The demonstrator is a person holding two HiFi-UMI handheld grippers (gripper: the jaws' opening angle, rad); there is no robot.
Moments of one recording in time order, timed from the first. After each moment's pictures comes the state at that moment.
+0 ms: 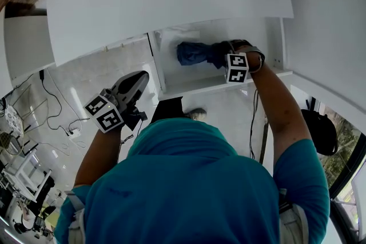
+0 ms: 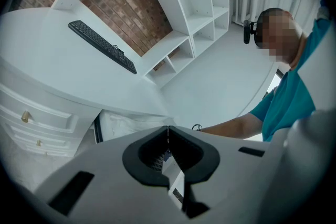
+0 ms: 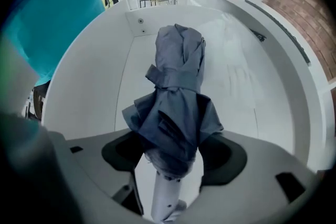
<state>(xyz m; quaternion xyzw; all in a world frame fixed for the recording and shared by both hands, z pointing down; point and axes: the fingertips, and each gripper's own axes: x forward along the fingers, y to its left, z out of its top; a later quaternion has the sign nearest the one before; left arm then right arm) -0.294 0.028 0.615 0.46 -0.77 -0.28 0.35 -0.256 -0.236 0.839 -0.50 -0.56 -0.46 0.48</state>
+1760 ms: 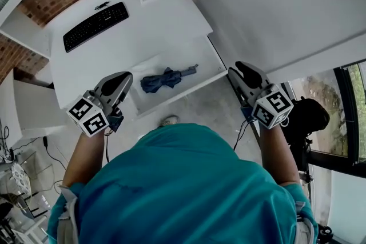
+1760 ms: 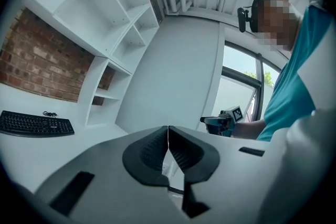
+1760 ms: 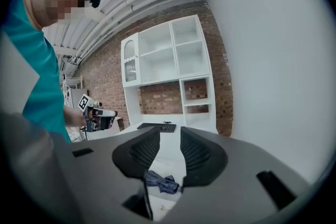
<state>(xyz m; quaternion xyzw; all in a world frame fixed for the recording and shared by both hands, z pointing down) -0.246 -0.081 0.369 0.62 -0.76 -0.10 0.15 -0.127 -0.347 0.362 -0.13 -0.98 0.04 0.14</state>
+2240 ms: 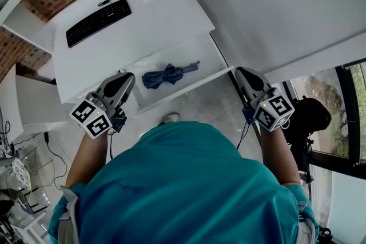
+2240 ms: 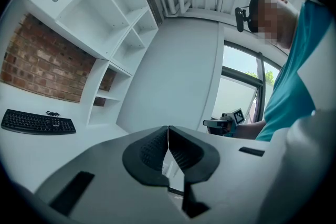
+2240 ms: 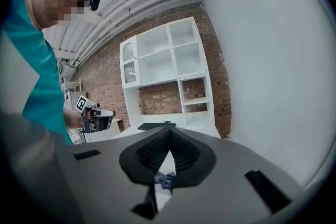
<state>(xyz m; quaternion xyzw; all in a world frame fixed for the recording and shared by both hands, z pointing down) -0.225 -0.074 0.369 0.61 -0.77 -0.11 0.14 -0.105 -0.347 0.370 -0.12 -0.98 0.06 0.13</state>
